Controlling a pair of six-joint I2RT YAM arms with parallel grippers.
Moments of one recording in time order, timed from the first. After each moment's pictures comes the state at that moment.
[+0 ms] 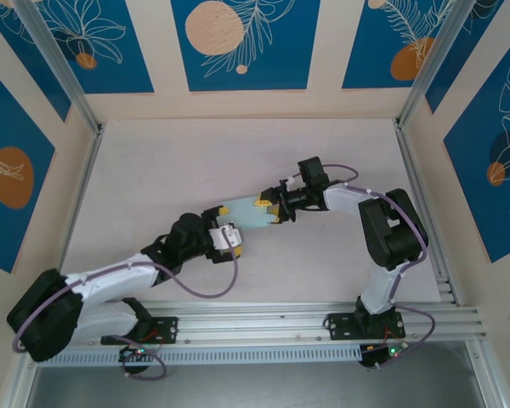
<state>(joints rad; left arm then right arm) -0.76 1.18 0.45 0.23 0.05 0.72 0.37 1.81 1.02 -0.15 -1.07 1.15</state>
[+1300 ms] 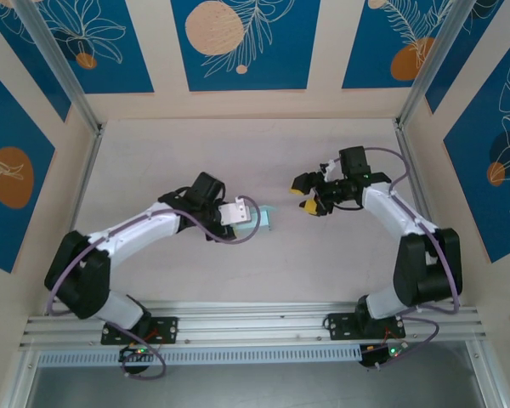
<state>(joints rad) -0.63 1.51 1.02 -0.57 0.27 0.74 0.16 1.45 1.03 -0.58 -0.80 0.76</state>
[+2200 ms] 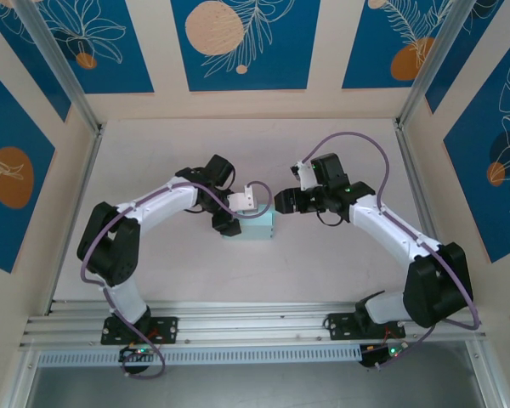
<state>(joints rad) -0.58 1.76 1.29 -0.78 0.36 0.82 0.43 1.37 1.00 -0.51 -0.41 0.27</state>
